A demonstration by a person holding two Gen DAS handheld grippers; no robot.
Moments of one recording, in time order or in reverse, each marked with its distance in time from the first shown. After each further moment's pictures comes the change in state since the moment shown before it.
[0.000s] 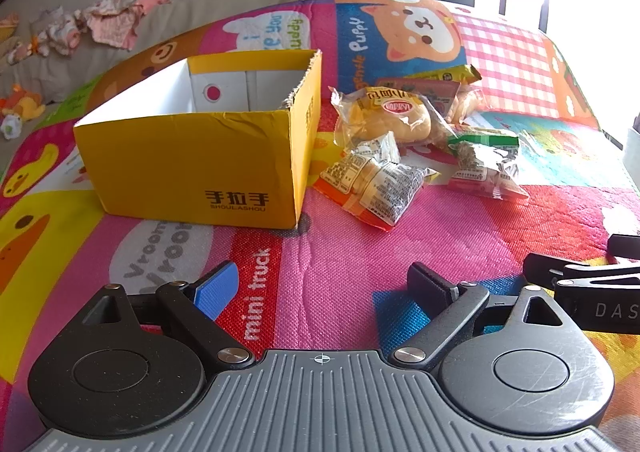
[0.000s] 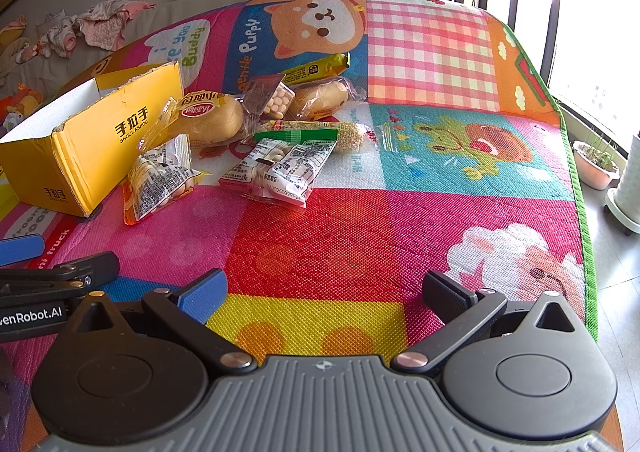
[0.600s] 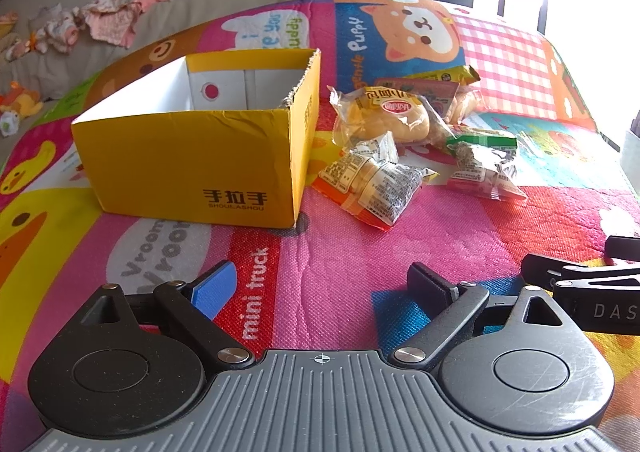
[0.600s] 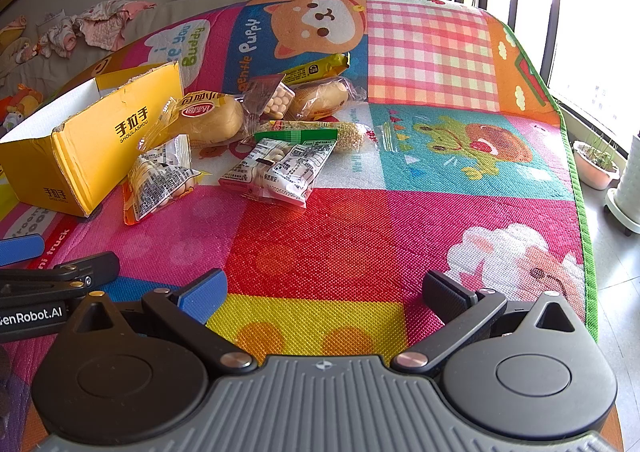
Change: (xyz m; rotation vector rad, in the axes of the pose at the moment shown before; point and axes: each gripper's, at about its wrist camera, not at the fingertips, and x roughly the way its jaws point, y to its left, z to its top) left arm 0.000 0.000 0.001 -0.005 0.002 -0.009; right arm 0.000 0.000 0.000 0.000 0.000 0.000
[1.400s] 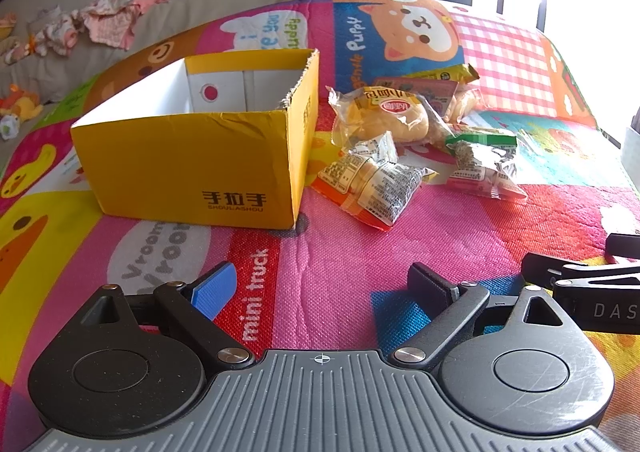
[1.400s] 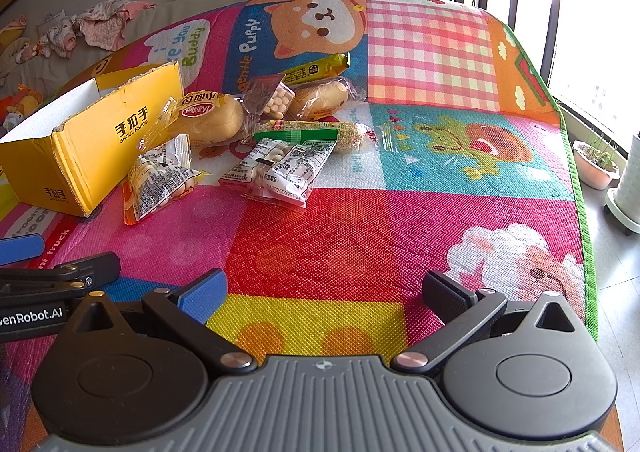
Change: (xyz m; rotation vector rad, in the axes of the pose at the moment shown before) left arm 0.002 -0.001 0.000 0.006 0.001 0.003; right arm 0.000 0.000 0.000 0.000 0.000 0.000
